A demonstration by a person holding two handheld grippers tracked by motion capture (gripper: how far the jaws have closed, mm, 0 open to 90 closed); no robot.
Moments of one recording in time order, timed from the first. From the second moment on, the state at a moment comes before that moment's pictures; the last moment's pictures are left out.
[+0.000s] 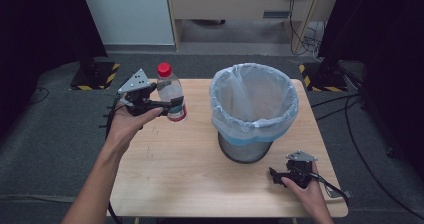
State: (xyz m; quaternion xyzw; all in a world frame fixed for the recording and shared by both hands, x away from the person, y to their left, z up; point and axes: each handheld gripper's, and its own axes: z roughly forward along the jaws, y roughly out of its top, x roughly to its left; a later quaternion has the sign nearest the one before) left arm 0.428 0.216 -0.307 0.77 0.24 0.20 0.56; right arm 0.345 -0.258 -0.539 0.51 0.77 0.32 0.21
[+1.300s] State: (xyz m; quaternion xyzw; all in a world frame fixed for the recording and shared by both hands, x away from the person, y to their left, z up) left arm 0.430 0.176 -0.232 0.77 0.19 0.19 0.58; right arm 0.345 -0.258 -0.539 0.51 0.77 0.32 0.21
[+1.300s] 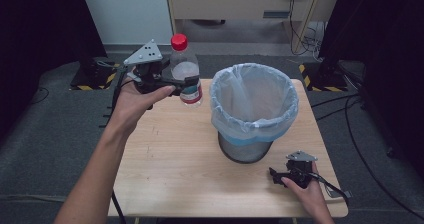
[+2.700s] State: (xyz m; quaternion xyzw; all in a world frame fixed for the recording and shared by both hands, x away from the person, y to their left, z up) left arm 0.430 0.158 -0.199 0.76 0.16 0.19 0.60; right arm 0.345 -0.258 -0.539 0.51 0.77 0.32 0.21
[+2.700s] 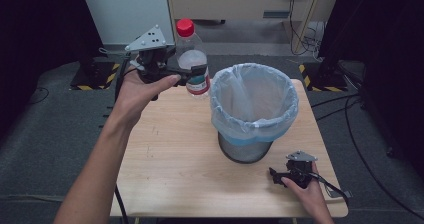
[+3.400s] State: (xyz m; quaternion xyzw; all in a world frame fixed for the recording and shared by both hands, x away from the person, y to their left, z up) left arm 0.447 0.123 -0.199 0.75 0.16 0.18 0.61; right arm 0.346 -0.258 -0.539 0.50 0.77 0.32 0.21
